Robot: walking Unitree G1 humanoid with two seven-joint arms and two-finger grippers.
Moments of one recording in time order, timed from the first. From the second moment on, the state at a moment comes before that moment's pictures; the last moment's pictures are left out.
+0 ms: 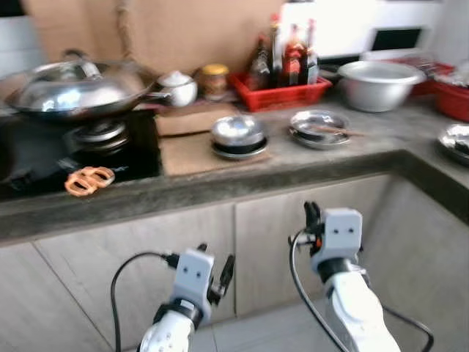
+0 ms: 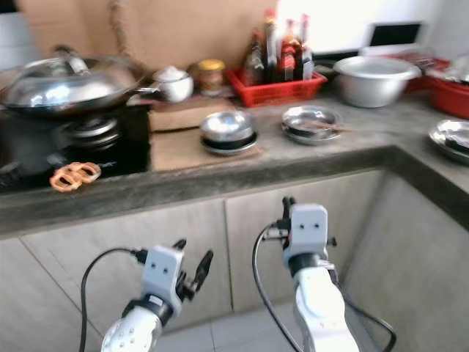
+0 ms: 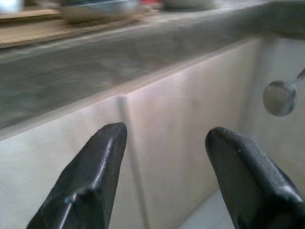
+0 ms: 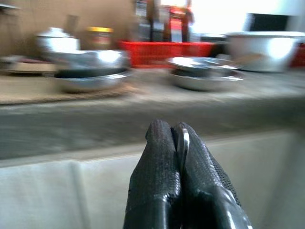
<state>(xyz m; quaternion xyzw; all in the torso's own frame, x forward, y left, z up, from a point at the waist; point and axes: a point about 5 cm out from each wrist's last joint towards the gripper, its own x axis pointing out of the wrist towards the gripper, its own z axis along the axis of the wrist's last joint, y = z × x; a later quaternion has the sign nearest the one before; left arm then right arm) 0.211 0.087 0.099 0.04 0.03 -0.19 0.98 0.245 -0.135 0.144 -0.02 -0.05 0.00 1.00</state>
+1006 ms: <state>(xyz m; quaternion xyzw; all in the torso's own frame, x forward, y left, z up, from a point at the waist) 0.210 0.092 0.097 0.06 0.04 -0.19 0.98 0.245 -0.119 0.148 0.00 -0.05 0.01 1.00</state>
